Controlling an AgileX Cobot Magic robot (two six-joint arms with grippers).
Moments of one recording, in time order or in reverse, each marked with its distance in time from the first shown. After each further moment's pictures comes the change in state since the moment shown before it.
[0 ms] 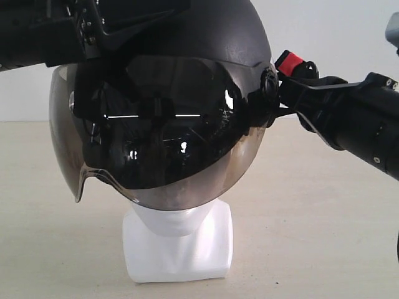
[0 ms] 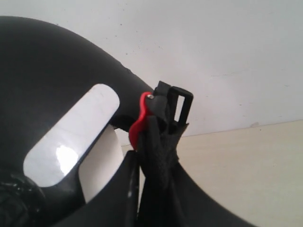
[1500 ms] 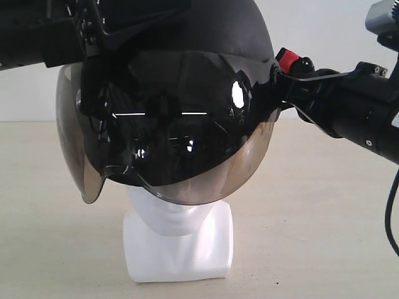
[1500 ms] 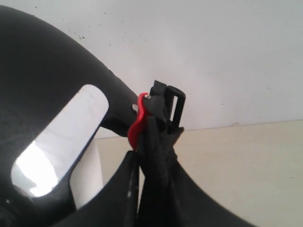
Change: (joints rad) left arm -0.004 0.005 -0.008 0.014 -0.007 -0.007; right arm -0.060 0.046 -0.081 -0.001 0.104 -0.075
